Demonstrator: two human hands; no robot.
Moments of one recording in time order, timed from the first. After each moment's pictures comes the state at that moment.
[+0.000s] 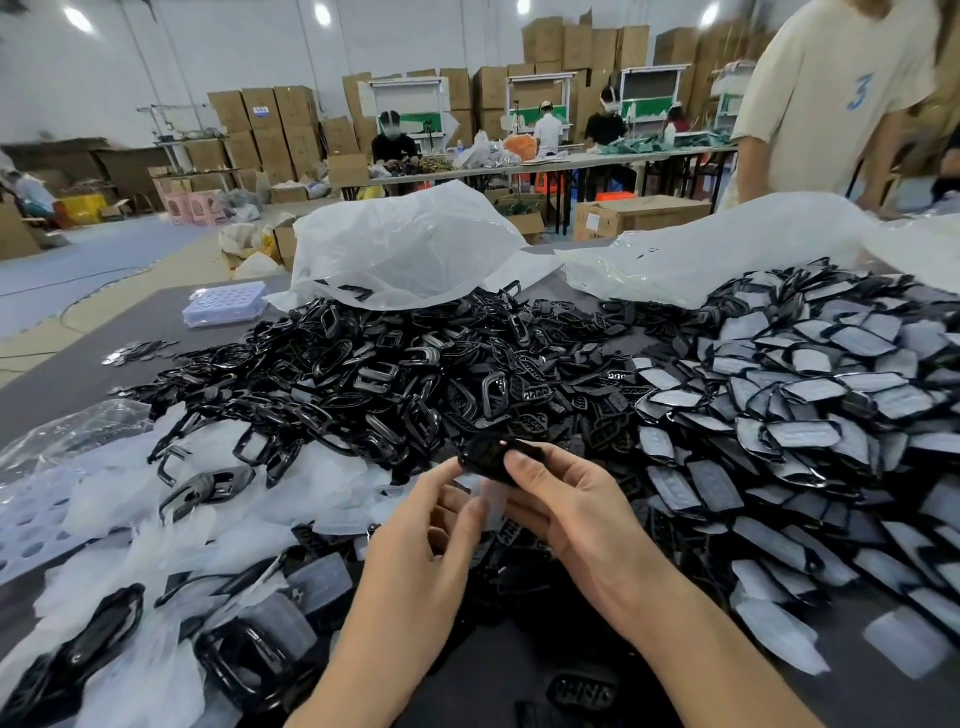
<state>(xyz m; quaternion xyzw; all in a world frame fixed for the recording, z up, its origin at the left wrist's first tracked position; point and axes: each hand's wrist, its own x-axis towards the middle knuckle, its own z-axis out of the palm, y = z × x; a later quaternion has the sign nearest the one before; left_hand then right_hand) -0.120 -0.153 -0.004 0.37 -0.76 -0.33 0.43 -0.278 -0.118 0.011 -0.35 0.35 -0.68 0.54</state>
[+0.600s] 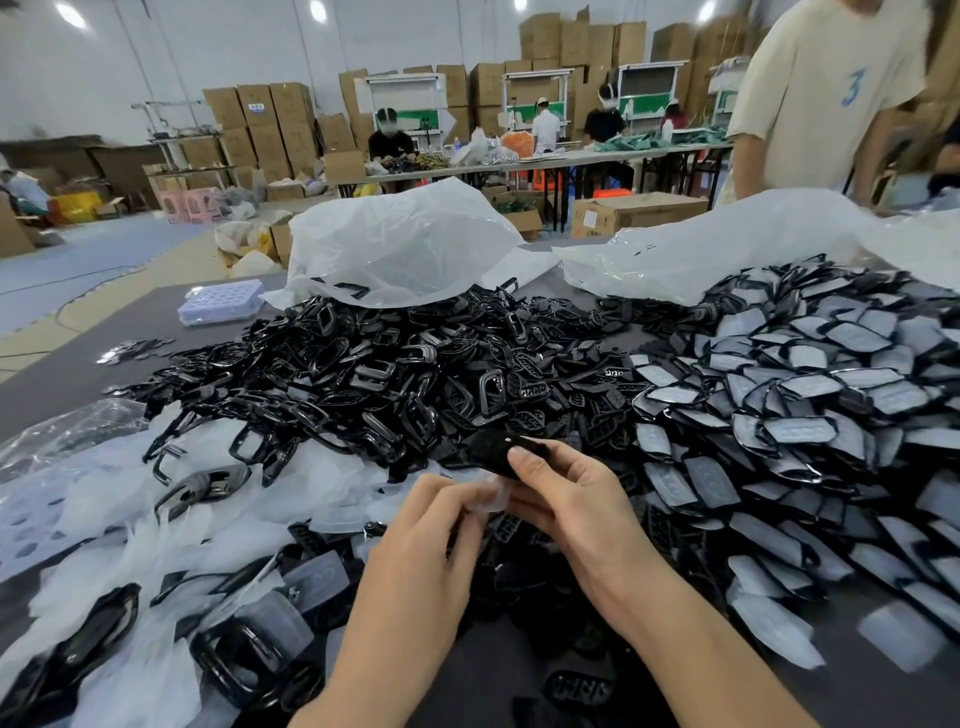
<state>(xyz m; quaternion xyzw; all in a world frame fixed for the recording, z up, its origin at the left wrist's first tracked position) -0.123 -0.149 -0.005 0.34 -0.83 -0.15 0.41 -0.278 -0.123 0.004 -0.31 0.44 -0.68 0.49</state>
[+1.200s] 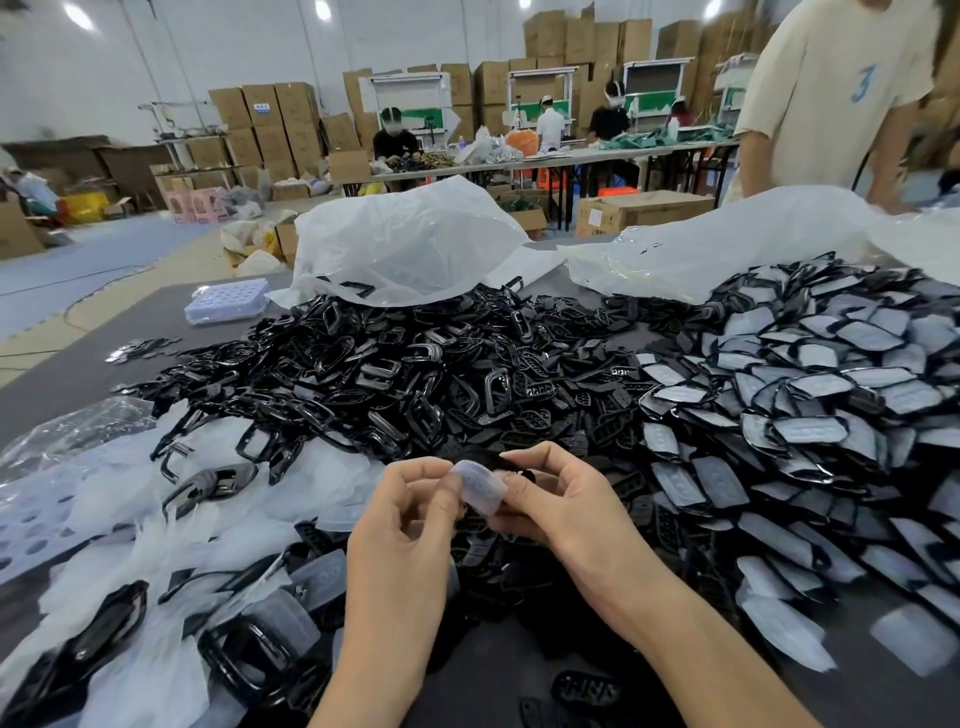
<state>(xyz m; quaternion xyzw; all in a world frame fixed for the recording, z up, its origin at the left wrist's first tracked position) -0.127 -0.147 0.006 0.39 -0.62 -0.42 0.53 -0.273 -0.119 0.001 -0.38 0.46 -0.64 0.49</state>
